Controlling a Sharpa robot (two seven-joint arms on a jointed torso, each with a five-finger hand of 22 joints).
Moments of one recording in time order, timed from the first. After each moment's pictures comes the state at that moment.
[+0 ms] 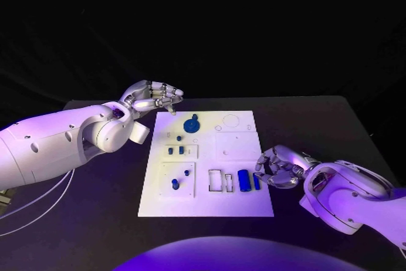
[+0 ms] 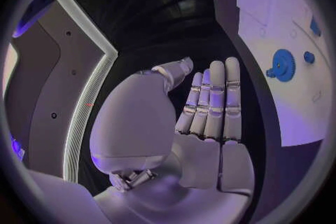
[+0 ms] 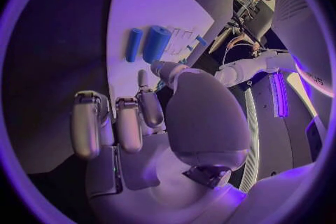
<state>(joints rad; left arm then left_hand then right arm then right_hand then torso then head) 1.14 -0.94 0.01 1.45 -0.28 -0.14 0.33 1.39 -0.22 0.61 0.06 0.05 0.85 0.21 0.35 0.20 0.90 0.15 0.49 0.08 0.98 0.07 1.06 0.35 0.17 0.87 0.16 0.89 0.48 1.07 -1.05 -0.16 1.91 -1.30 -0.42 -0.38 1.26 -0.24 0.58 0.21 0.23 0.88 0.12 0.45 0.50 1.37 0.03 1.35 1.24 1.47 -0.03 1.49 1.31 0.04 1.46 0.07 1.41 1.31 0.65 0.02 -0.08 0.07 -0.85</state>
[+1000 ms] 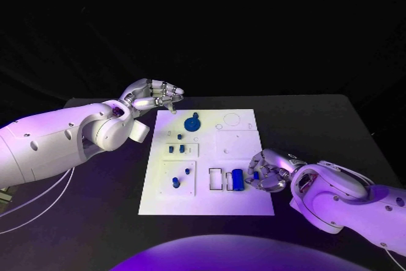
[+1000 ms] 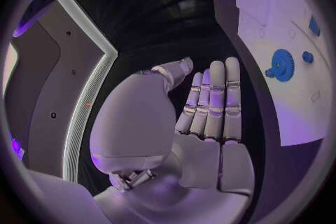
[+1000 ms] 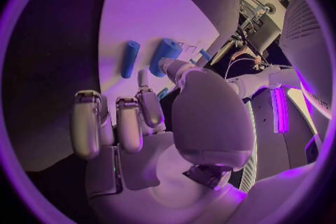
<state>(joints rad) 1.14 -0.94 0.01 1.46 -0.28 -0.14 0.32 1.39 -0.22 0.61 0.06 0.05 0.85 0.21 0.35 0.20 0.89 0.15 0.49 0.08 0.98 0.08 1.06 0.35 0.17 0.87 0.16 0.89 0.48 1.04 -0.96 -0.16 1.88 -1.41 -0.37 -0.47 1.20 -0.29 0.55 0.24 0.23 0.88 0.12 0.46 0.49 1.37 0.03 1.34 1.24 1.47 -0.03 1.49 1.31 0.04 1.46 0.07 1.40 1.31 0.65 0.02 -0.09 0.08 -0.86</state>
